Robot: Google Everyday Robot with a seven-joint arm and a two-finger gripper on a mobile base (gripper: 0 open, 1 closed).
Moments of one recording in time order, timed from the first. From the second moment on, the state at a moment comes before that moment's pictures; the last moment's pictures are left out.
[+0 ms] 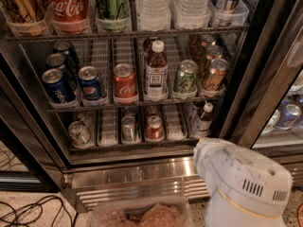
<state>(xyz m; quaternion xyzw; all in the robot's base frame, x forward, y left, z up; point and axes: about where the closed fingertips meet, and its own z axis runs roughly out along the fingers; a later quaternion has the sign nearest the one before) 0.435 -0.153 0.796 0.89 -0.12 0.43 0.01</state>
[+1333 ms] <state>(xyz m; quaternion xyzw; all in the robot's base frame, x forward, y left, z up) 0.451 -0.161 0.760 0.89 -0.08 0.45 -0.05</state>
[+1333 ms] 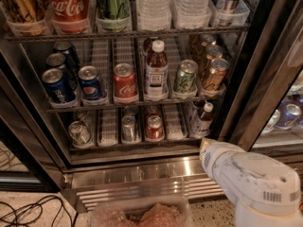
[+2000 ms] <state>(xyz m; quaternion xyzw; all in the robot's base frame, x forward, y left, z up) 0.474 -0.148 0.772 0.88 -0.06 0.45 -0.16</state>
